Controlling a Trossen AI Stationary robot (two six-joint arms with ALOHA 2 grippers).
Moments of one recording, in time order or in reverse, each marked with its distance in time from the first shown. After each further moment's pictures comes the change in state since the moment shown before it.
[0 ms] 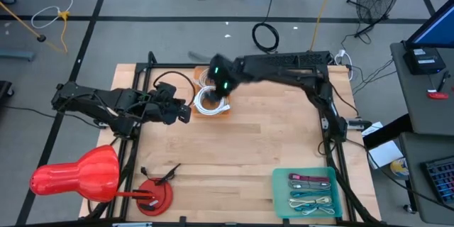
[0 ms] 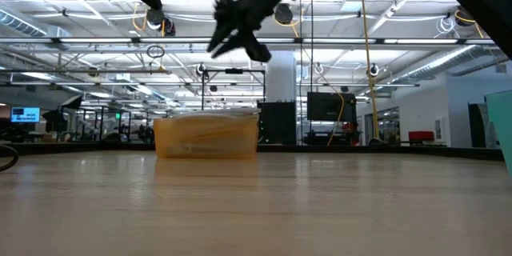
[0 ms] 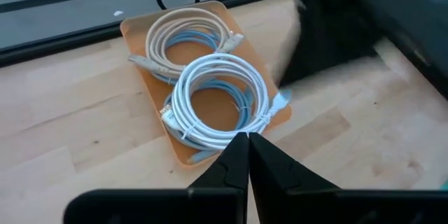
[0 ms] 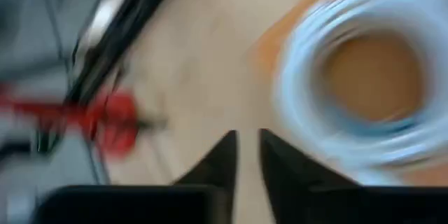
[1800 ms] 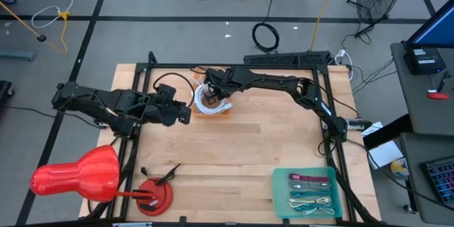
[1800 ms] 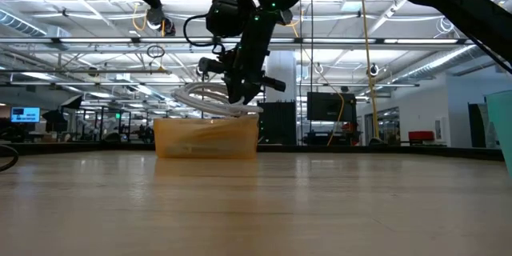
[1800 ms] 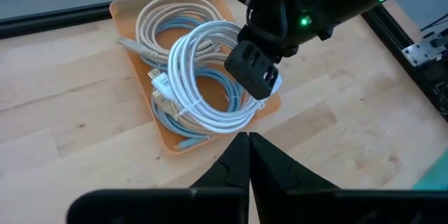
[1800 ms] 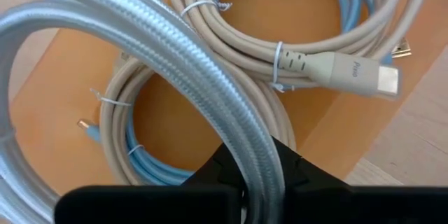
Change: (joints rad) left arm -0.022 0.000 0.000 0.002 0.032 -0.067; right arm 0.024 0.157 -0.001 -0.081 0.521 0.126
